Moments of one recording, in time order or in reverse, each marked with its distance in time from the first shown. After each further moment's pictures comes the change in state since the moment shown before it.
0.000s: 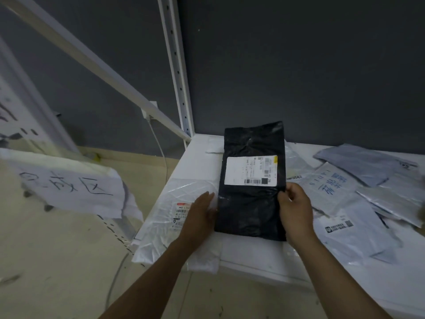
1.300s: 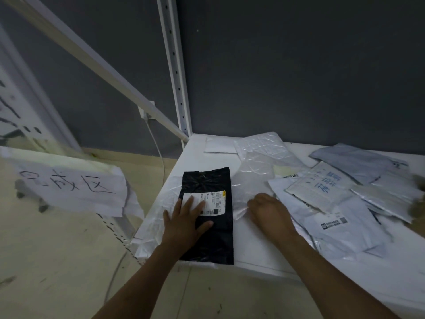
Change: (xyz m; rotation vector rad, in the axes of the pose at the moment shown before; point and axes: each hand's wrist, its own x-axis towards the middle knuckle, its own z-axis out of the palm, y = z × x) left_hand -0.015 -0.030 -0.019 0.582 -0.125 -0.060; right_hand 0.007 0.033 0.024 -1.073 -0.380 -0.812
